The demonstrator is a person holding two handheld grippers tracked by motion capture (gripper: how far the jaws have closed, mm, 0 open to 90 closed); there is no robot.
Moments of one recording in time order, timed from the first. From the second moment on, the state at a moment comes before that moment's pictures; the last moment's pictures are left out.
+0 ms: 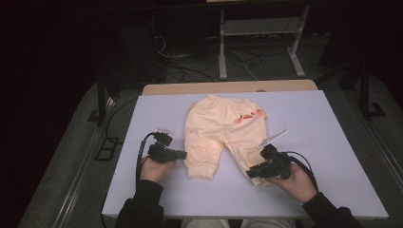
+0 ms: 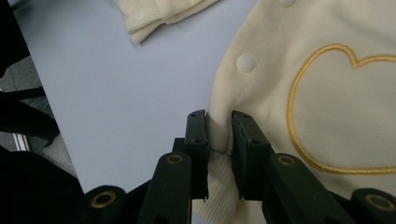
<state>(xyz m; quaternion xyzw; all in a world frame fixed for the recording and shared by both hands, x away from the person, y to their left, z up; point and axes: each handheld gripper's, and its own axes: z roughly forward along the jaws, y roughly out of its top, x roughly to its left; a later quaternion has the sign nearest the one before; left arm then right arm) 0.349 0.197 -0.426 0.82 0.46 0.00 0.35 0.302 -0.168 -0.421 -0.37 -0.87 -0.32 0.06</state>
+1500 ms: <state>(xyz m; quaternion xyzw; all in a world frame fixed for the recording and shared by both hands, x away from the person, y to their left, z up) 0.309 0.111 -0.417 0.91 0.31 -0.02 0.28 0.305 -0.180 -0.413 -0.37 -0.87 -0.32 0.09</state>
